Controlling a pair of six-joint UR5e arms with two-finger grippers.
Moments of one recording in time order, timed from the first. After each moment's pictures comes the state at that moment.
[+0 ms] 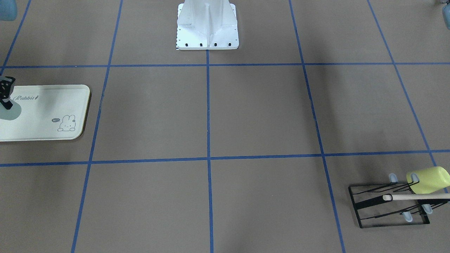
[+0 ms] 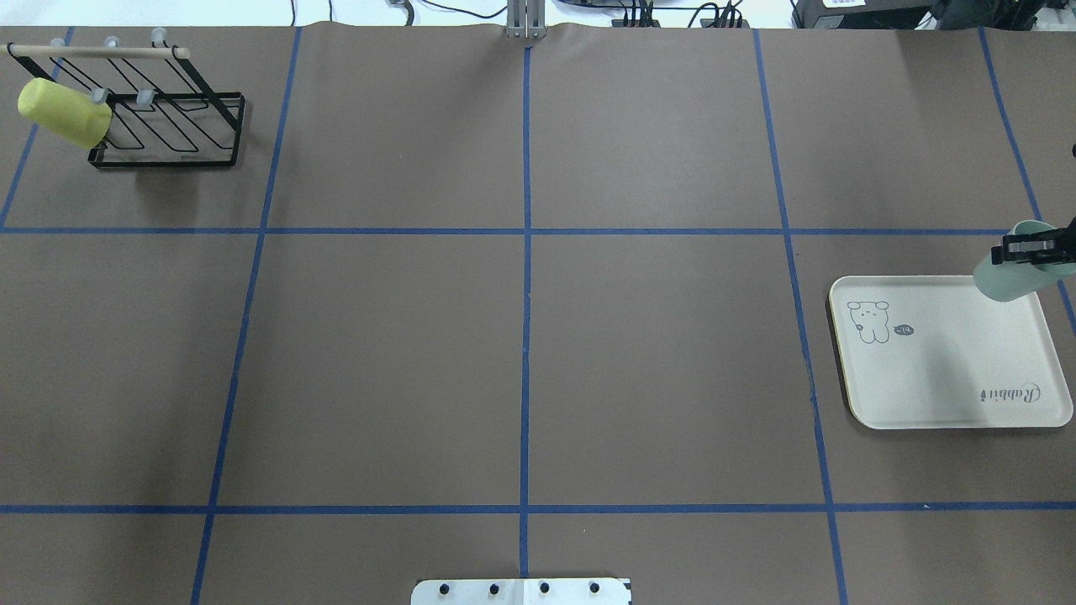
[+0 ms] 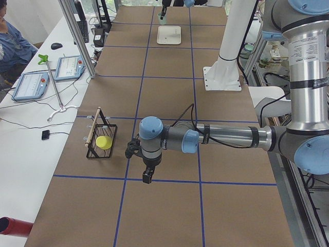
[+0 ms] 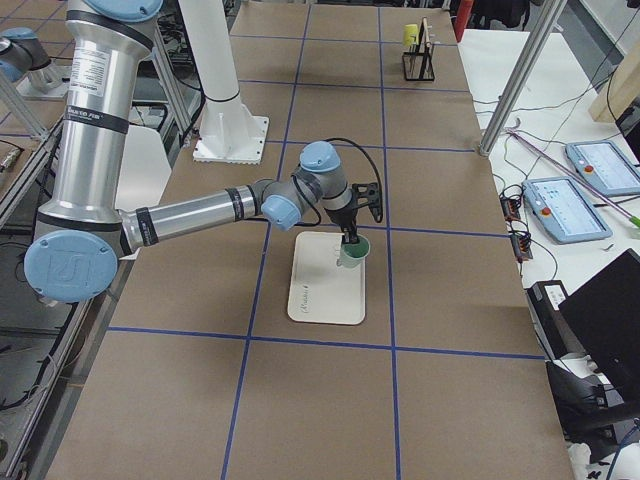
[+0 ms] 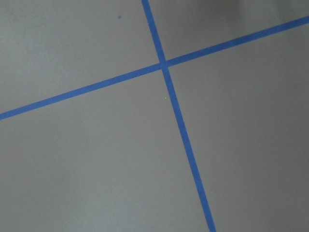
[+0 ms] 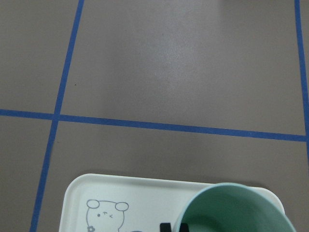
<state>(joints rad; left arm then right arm) -1.48 -1.42 -1.75 -1.67 -2.23 0.14 1.02 -1.79 1.99 -1.02 1.95 0.85</state>
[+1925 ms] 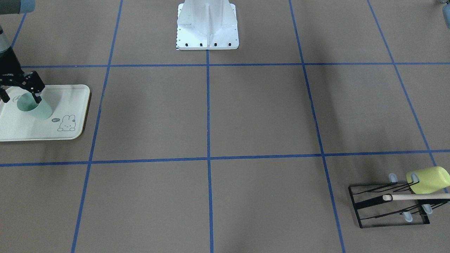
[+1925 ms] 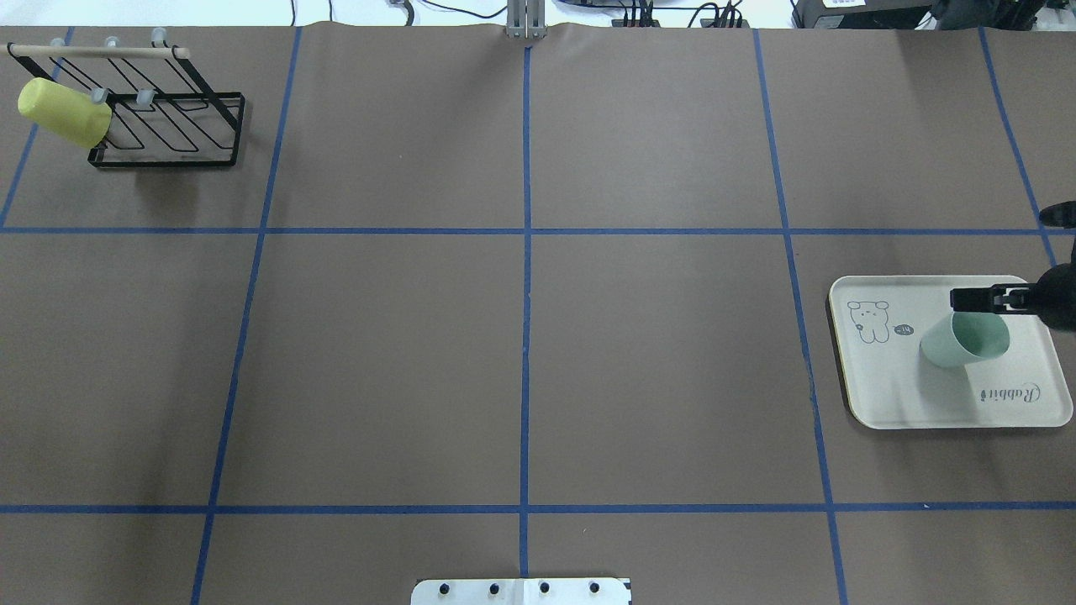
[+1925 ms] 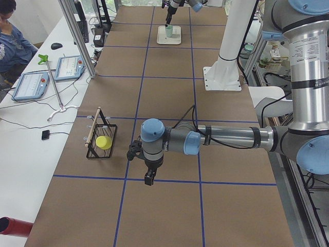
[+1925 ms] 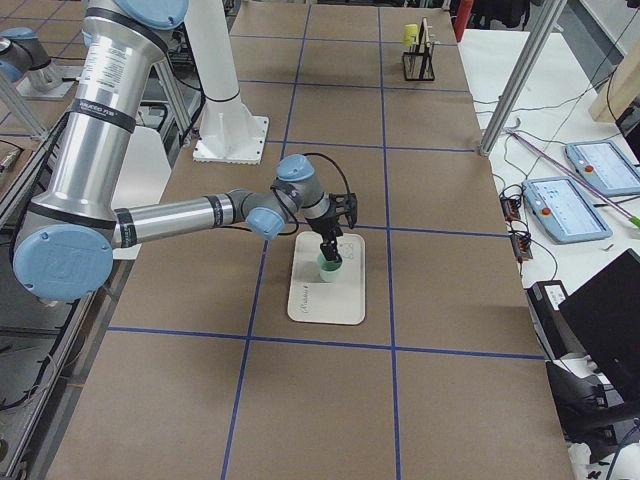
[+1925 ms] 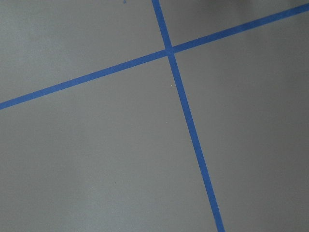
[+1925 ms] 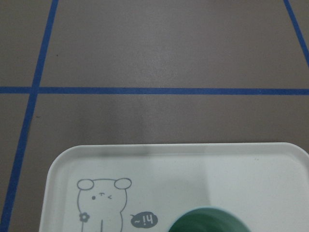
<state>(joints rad) -1.48 -1.40 -1.75 -1.67 -2.24 0.14 0.93 -1.86 2.00 -0.98 1.85 0.88</state>
